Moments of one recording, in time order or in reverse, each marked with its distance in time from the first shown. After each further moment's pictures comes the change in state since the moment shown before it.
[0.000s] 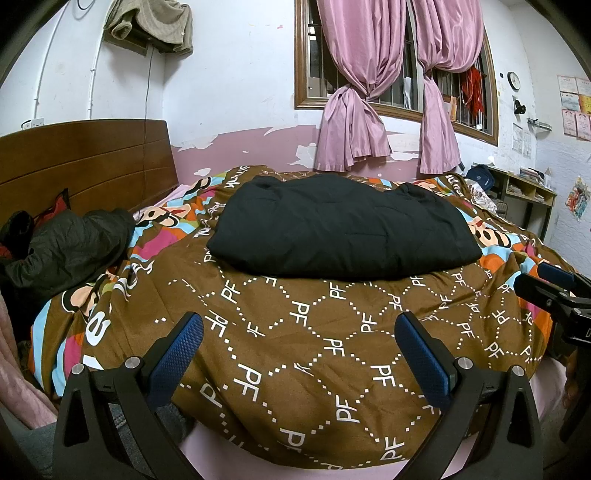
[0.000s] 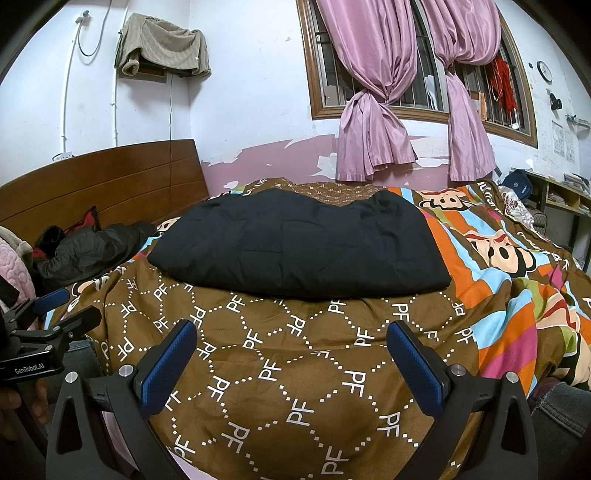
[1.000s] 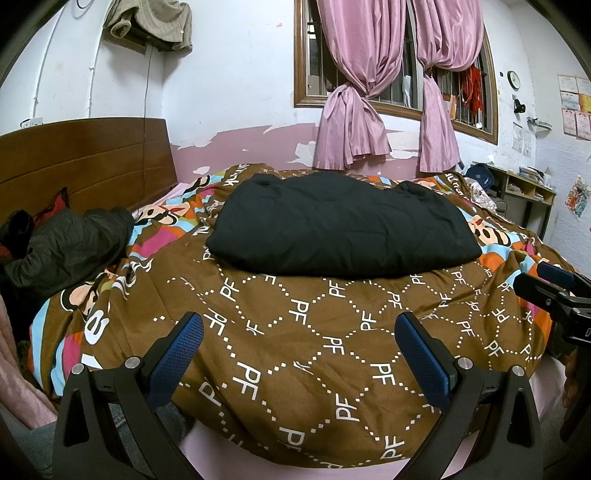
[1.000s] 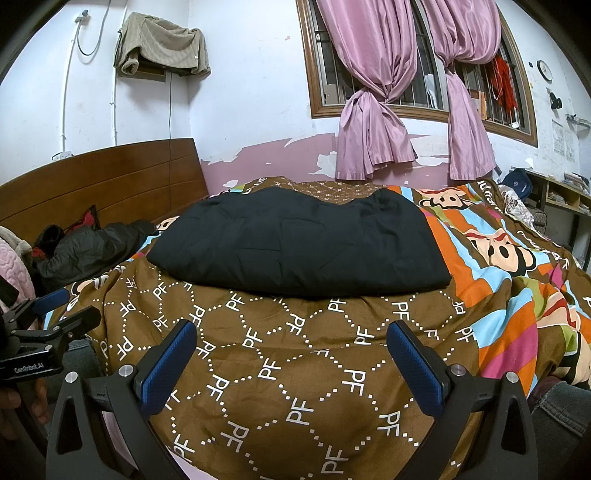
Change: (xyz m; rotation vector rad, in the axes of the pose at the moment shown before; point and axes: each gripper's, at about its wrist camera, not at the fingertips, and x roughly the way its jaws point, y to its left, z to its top) left arm 0.002 0.002 -0.002 0.004 0.002 -0.008; right arm 0.000 0.001 0.001 0.000 0.001 0.000
